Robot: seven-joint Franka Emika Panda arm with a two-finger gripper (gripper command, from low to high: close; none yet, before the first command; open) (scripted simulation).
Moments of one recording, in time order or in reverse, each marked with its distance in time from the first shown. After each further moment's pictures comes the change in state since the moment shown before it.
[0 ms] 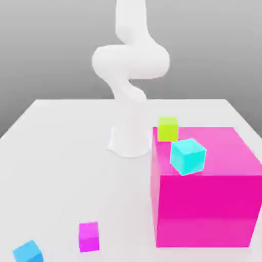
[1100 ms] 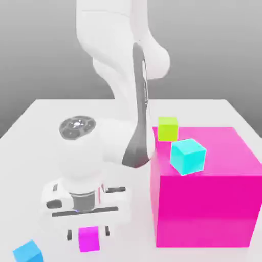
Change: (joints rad) arm -0.133 1.115 -0.052 -0.190 0.126 0.575 -0.433
